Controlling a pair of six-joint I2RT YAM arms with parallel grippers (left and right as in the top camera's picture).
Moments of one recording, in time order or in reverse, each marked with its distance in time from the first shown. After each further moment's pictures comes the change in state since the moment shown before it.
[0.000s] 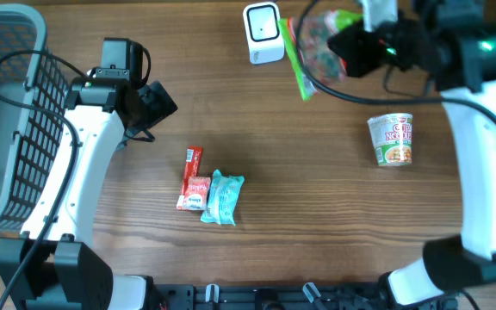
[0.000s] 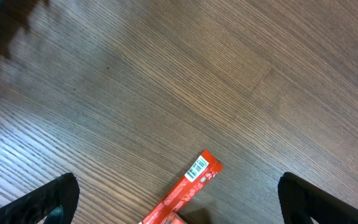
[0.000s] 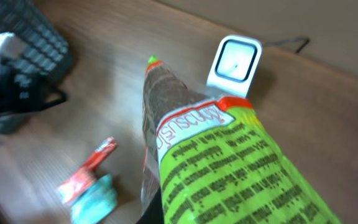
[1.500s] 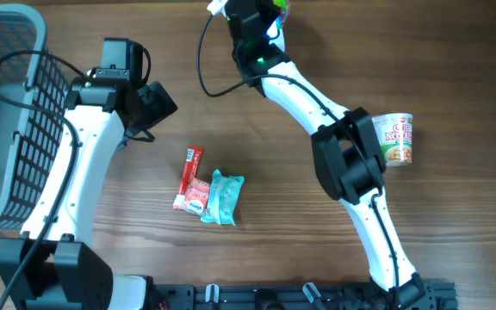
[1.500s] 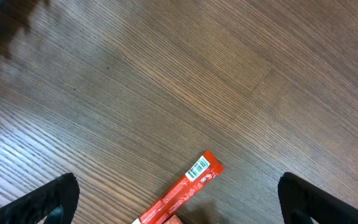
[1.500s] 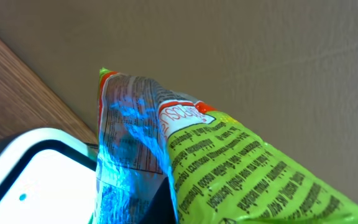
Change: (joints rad) left arm 0.000 0.000 0.000 0.000 0.000 0.000; right arm 0.332 0.786 -0.002 1.340 1.117 -0.776
